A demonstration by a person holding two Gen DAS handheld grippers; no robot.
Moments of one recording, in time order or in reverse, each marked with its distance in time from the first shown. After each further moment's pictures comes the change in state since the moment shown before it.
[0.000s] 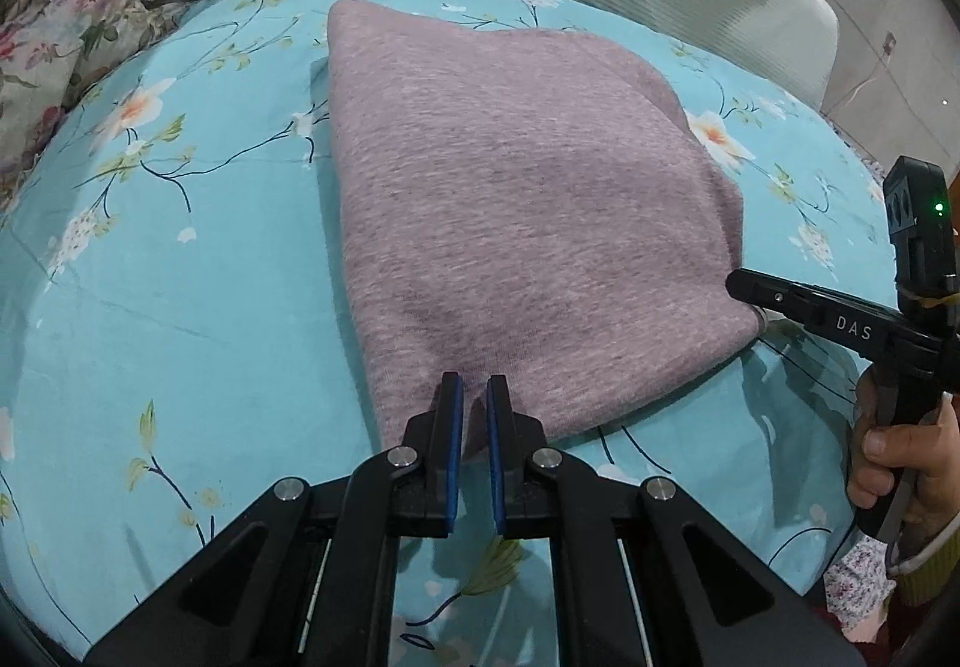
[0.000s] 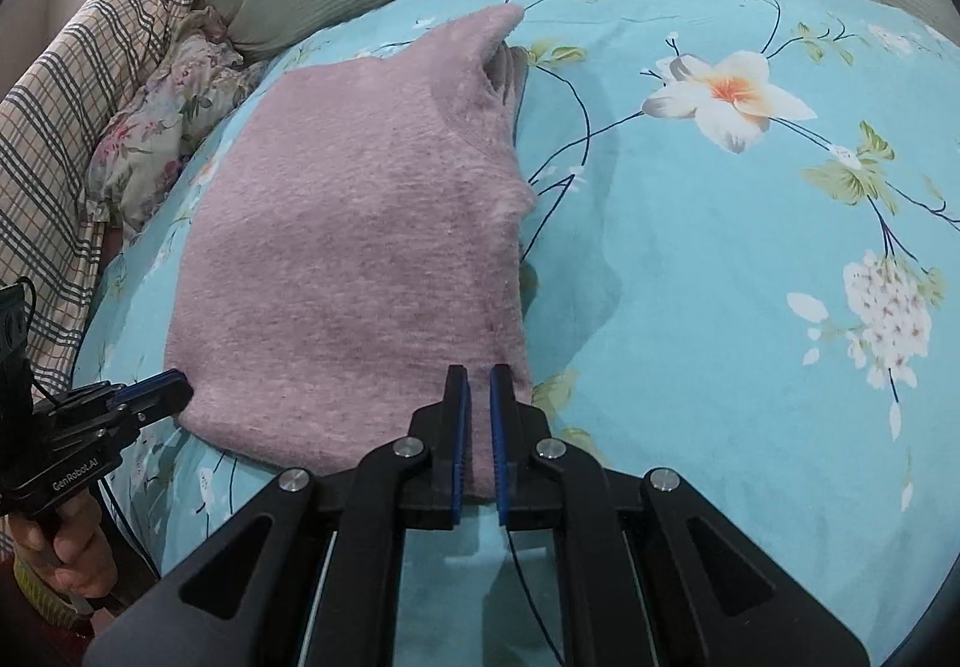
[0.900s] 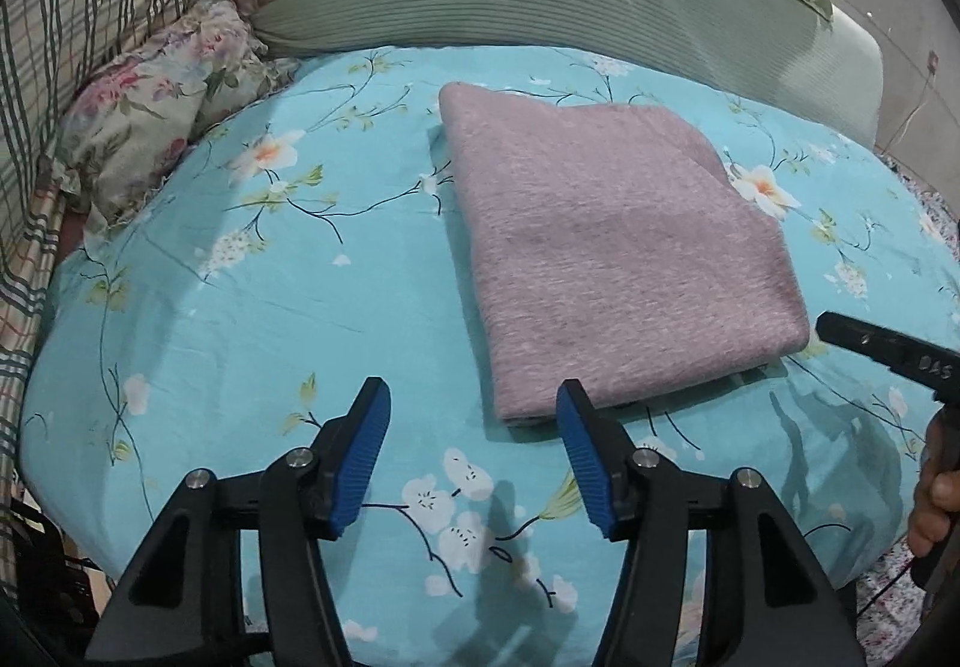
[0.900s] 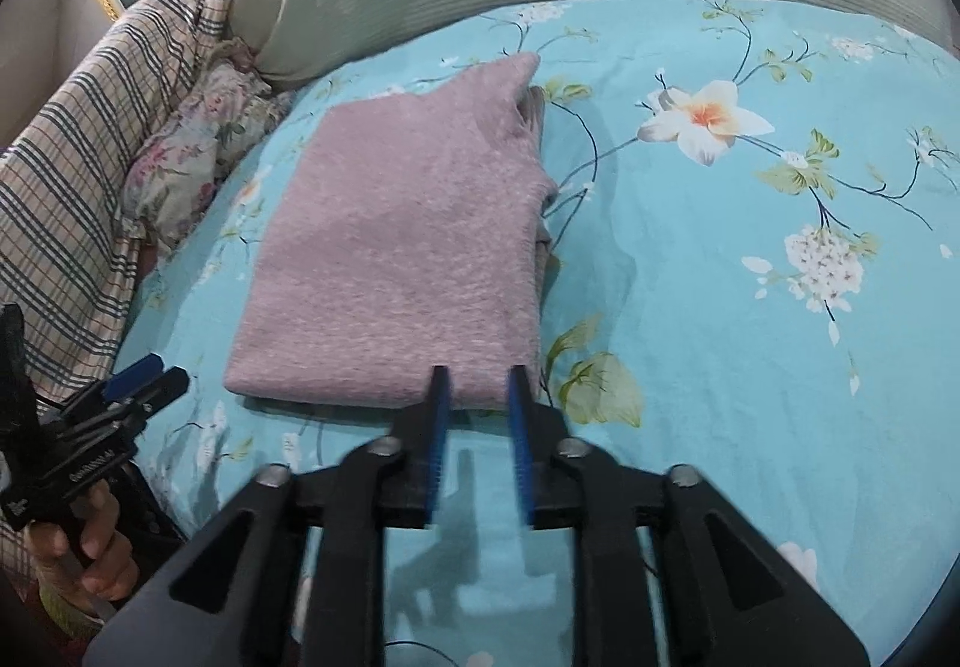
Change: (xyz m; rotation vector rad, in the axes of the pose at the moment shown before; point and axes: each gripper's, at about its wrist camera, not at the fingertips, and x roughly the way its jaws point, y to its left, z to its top) left arm -0.067 0.003 -0.022 -0.038 -0.137 0.226; right arm -0.064 0.027 -0.021 0.028 -0.080 0.025
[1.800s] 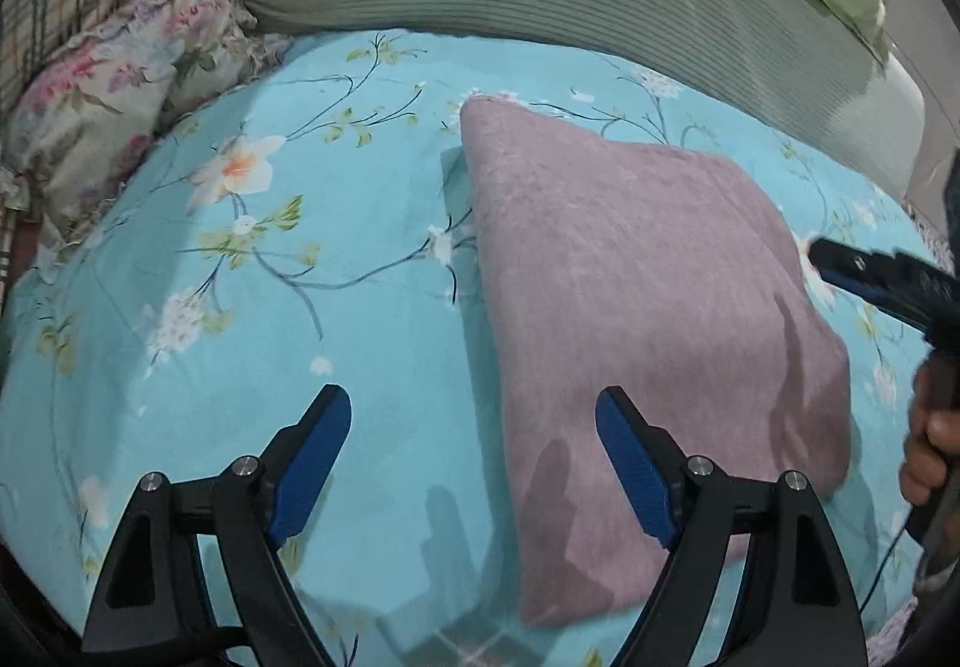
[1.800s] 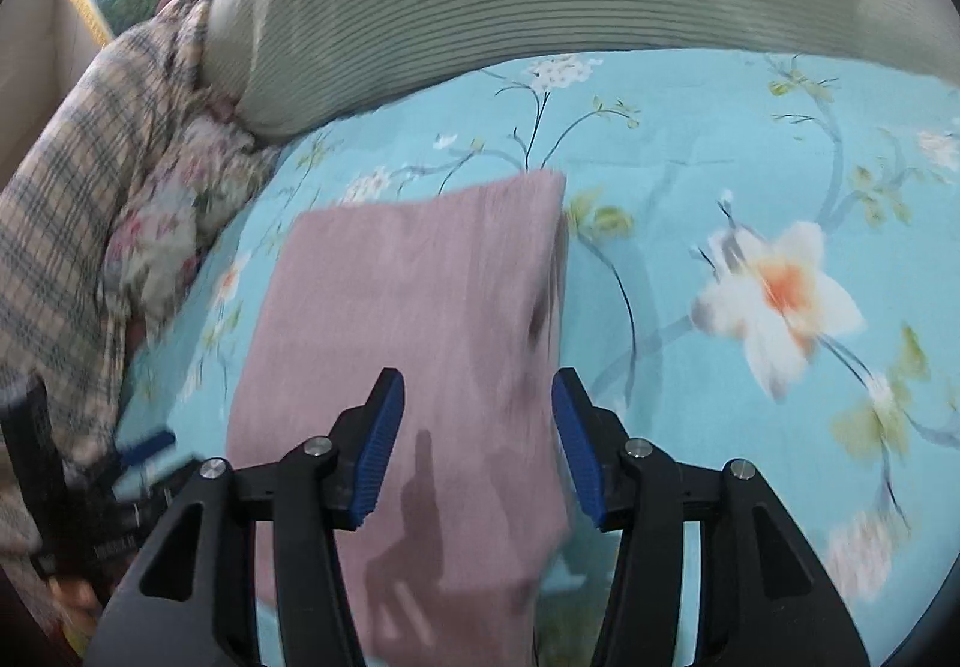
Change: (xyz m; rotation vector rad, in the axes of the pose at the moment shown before) left arm 0.079 0.029 0.083 -0.105 0.066 -0.042; right arm 0.085 -0.020 0.138 0.058 -0.017 0.040
